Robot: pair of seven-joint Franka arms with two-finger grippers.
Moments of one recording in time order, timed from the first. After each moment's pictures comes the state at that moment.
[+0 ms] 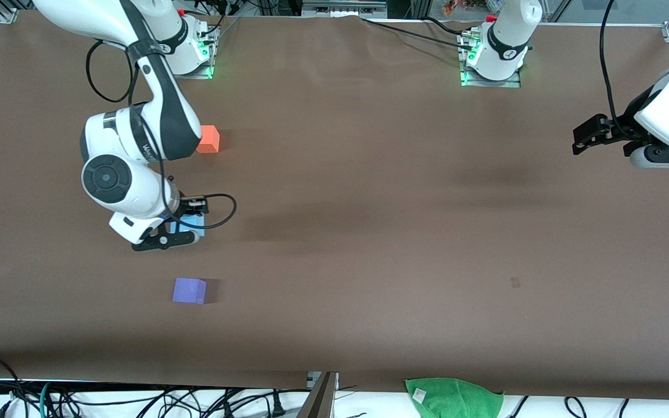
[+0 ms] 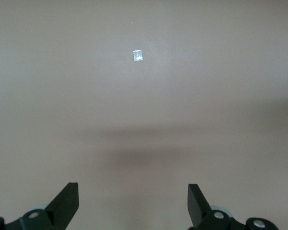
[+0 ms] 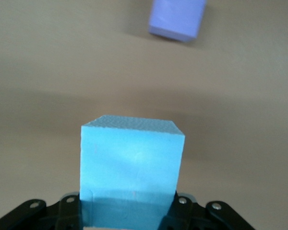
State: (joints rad) left arm -0.04 0.03 -0.03 -1.60 0.00 1.57 -0.06; right arm 0.36 0.45 -0.10 -1.64 0.00 1.92 0.11
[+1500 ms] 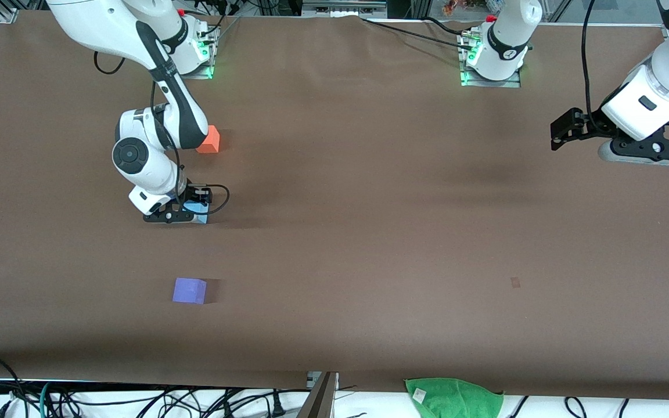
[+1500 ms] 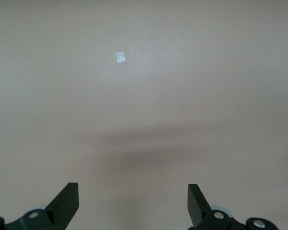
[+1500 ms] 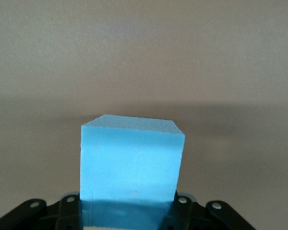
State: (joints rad) left arm -0.05 0.02 -0.08 -1.60 0.00 1.57 -0.06; right arm 0.37 0.40 -0.13 -2.18 0.07 2.52 0.15
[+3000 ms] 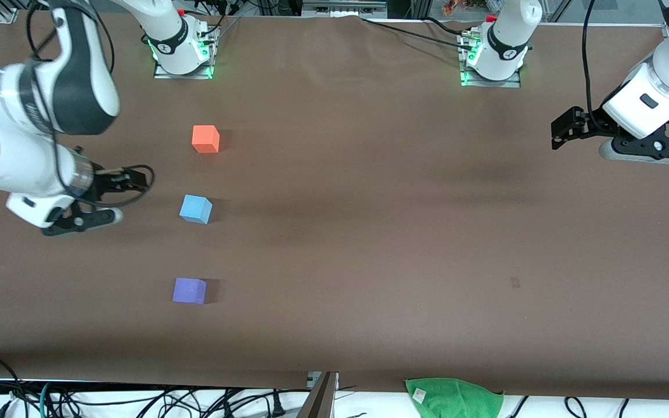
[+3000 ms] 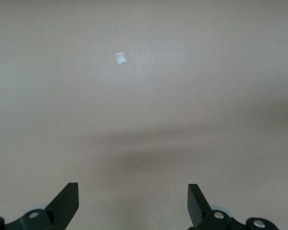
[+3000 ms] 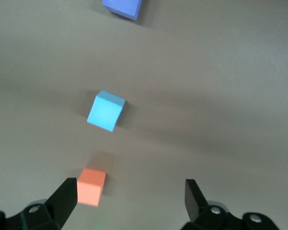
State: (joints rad) left arm -0.05 0.02 -0.08 -1.60 0.00 1.57 -0.06; right arm 0.36 0.32 -0.29 -1.46 0.03 1.56 -0.20
